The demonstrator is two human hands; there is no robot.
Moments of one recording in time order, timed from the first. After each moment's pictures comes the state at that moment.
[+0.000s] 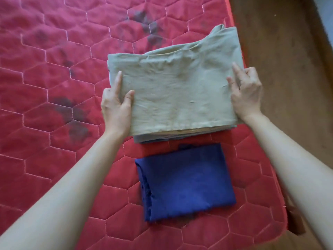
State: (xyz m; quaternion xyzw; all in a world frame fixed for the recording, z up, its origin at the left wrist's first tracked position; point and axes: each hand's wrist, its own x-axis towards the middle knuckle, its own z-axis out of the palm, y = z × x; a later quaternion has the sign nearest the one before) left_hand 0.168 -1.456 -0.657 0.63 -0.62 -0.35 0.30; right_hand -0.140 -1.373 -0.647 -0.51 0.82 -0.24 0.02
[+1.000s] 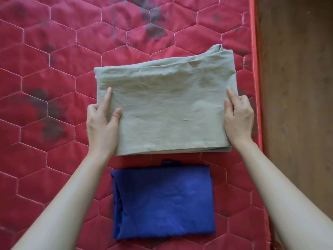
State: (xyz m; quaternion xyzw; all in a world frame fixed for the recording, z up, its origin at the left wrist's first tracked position) left_hand 0.140 -1.439 -0.688 0.71 -0.59 -0.32 0.23; right_hand -0.175 -1.382 -0.715 -0.48 0.84 -0.23 0.13
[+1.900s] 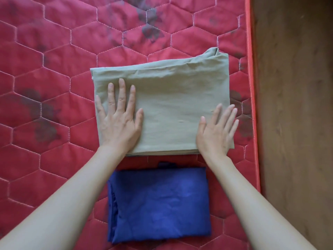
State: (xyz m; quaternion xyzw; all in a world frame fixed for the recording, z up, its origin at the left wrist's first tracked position) left_hand 0.109 -1.444 -0.726 0.60 -0.80 -0.04 -0.02; right_hand -0.115 -1.358 -0.725 -0.43 0.89 0.06 0.11
